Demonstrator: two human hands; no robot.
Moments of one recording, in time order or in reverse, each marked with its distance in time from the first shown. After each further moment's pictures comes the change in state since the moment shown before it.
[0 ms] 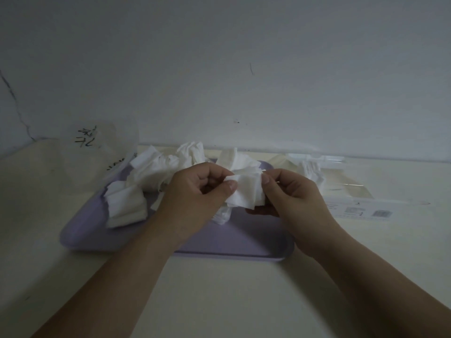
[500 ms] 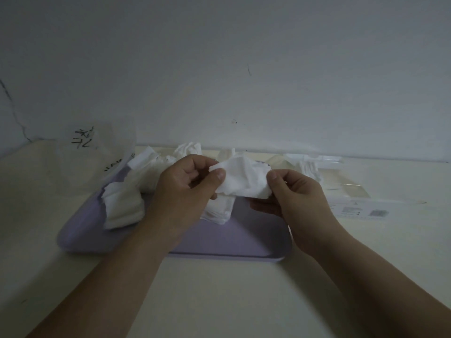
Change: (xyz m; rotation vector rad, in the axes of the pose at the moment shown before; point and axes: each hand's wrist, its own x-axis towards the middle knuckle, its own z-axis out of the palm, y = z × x) left_hand 0.002 0.008 -0.002 -0.088 0.120 -0.029; right_hand 0.008 0.006 -0.005 0.053 0.157 0.073
